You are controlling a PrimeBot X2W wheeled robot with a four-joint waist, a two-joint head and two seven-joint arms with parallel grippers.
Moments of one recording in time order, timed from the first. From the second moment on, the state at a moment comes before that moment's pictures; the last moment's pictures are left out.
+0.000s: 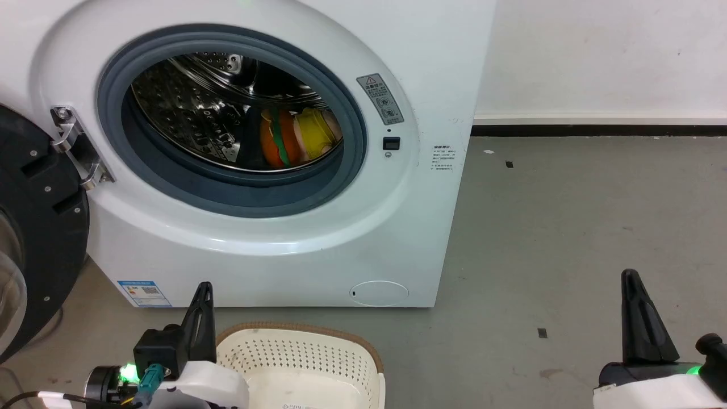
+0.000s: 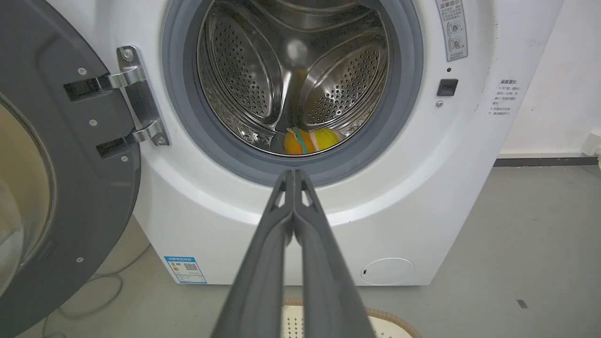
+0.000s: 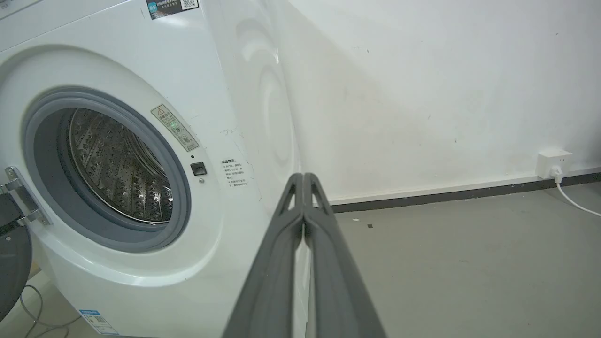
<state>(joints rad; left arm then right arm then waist) -0.06 0.07 0.02 0.24 -0.05 0.01 -0.25 0.06 -0.05 -0.09 -0.01 0.25 0.13 -0.26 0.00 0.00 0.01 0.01</state>
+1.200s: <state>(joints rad) -0.06 0.07 0.02 0.17 -0.04 0.01 -0.18 0.05 -0.05 -0.06 -0.01 0.18 0.13 -0.18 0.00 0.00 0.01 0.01</state>
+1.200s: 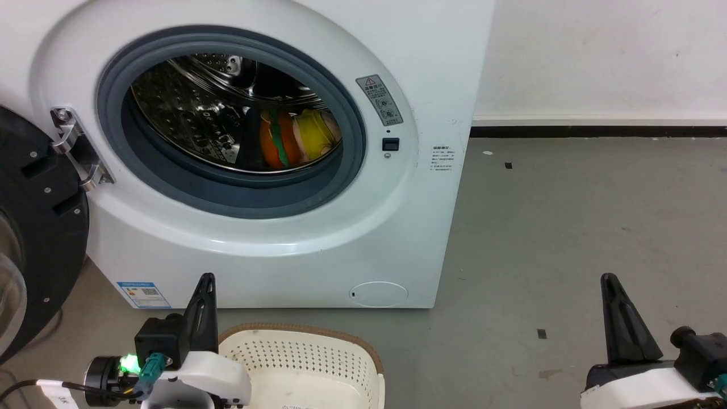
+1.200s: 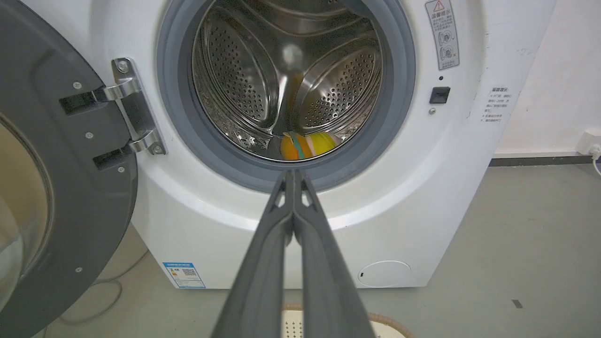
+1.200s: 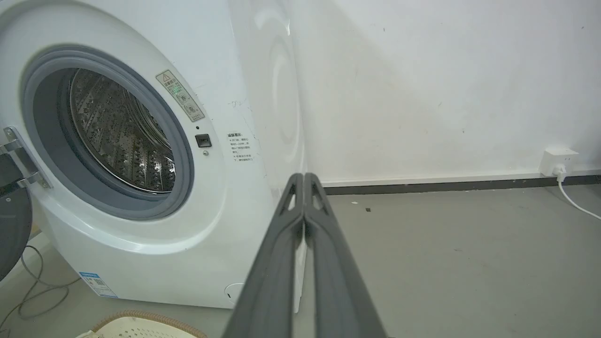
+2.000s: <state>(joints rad) -0.04 0.07 0.01 0.13 -0.03 0.01 -0.13 0.05 -0.05 -0.05 -0.01 0.13 0.13 -0.13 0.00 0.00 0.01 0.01</state>
